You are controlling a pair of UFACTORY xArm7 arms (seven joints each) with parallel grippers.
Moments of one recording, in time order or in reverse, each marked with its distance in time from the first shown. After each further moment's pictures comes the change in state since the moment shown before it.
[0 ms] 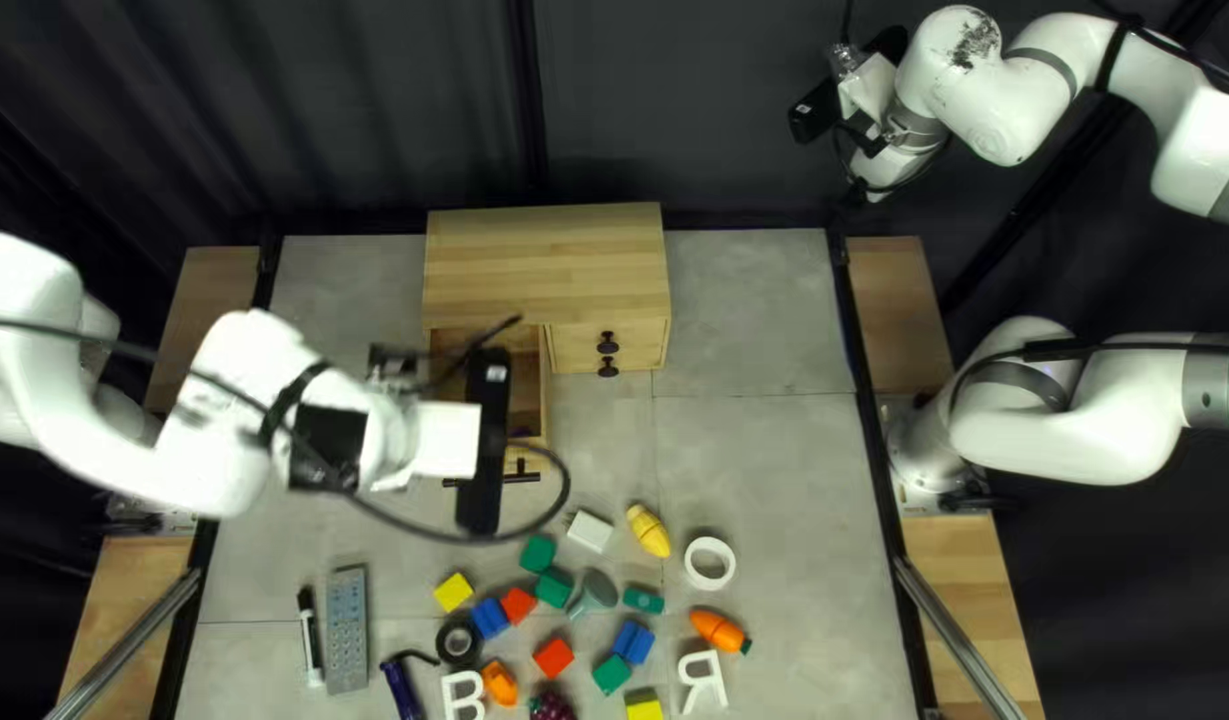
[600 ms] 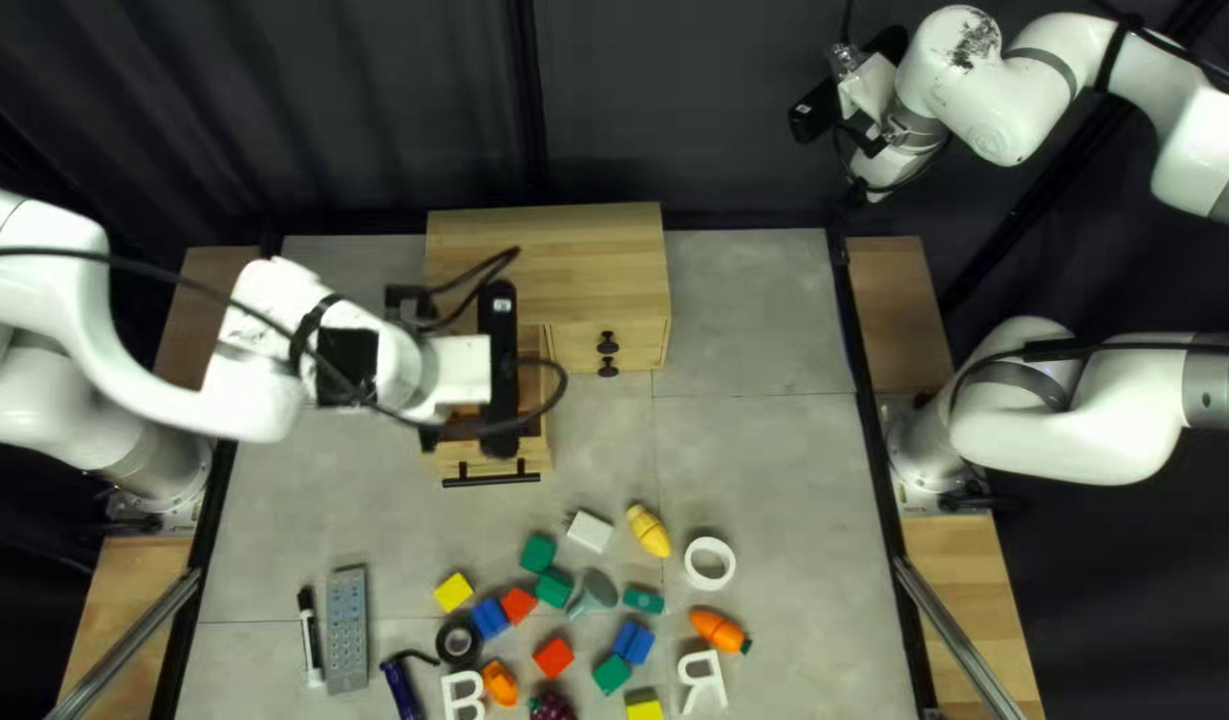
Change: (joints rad) left arm -0.084 -0.034 -0.064 -0.065 -0.127 -0.071 -0.007; right arm 0.000 0.000 0.000 0.000 0.000 0.000 0.000
